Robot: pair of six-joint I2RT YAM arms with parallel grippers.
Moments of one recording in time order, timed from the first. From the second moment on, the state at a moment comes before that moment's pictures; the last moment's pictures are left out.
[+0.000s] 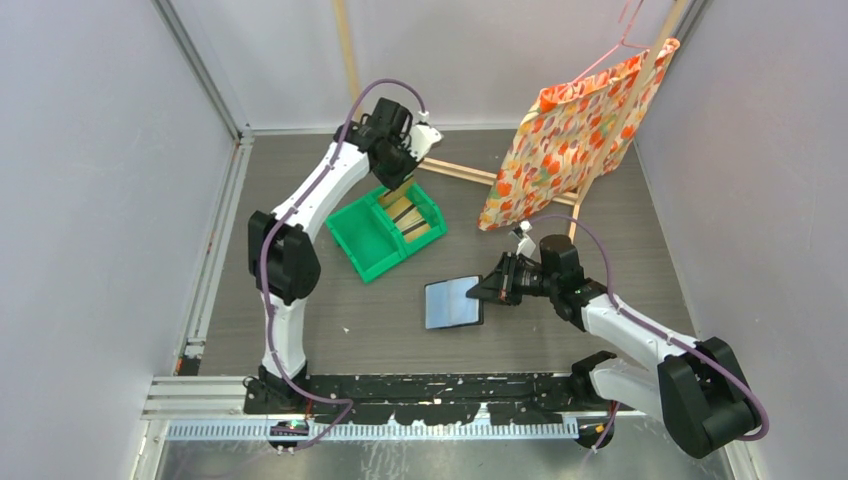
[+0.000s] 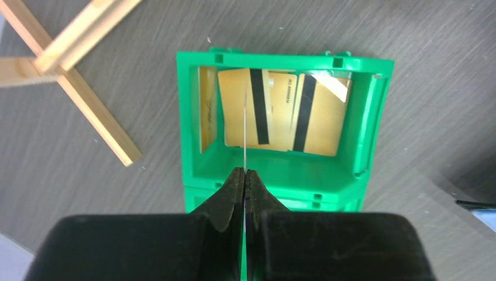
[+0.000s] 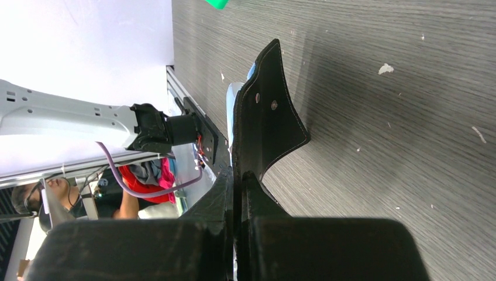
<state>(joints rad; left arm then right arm) -0.48 2.02 1.99 -0.96 0.10 0.43 0.40 1.08 0.38 0.14 -0.74 0.89</state>
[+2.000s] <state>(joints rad) -0.40 2.31 2.14 -0.97 0.03 0.50 0.40 1.14 0.38 0.16 -0.74 0.89</state>
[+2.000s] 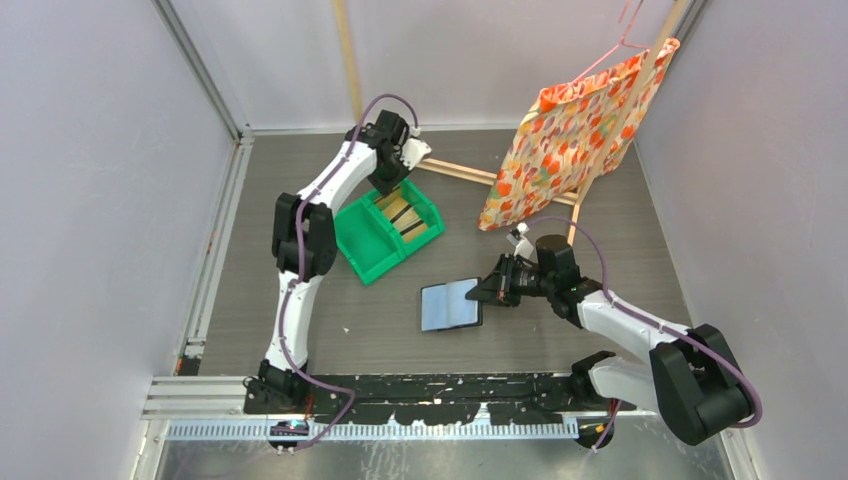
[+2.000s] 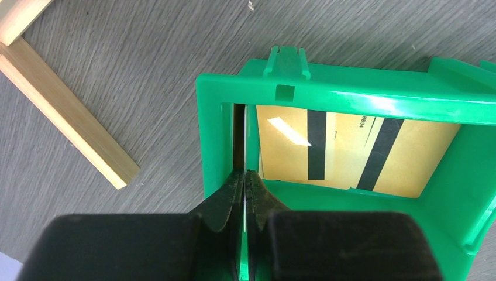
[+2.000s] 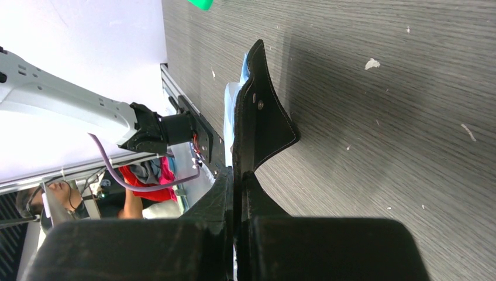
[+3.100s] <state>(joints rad) -0.40 2.26 2.08 -0.87 -0.12 0.44 0.40 1.19 0.38 0.19 -0.76 0.91</state>
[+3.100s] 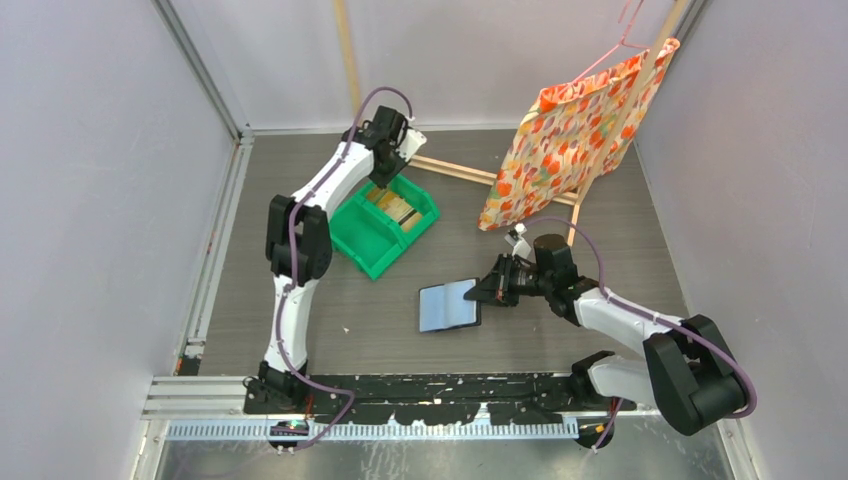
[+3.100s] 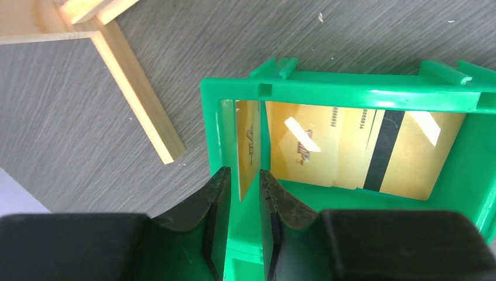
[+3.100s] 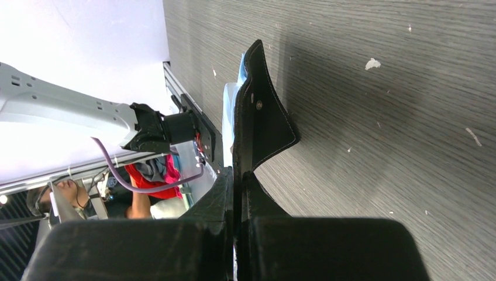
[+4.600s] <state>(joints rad) -0.73 1.18 0.96 -0.53 0.32 -0.53 0.40 1.15 0.45 -0.14 -0.31 0.97</state>
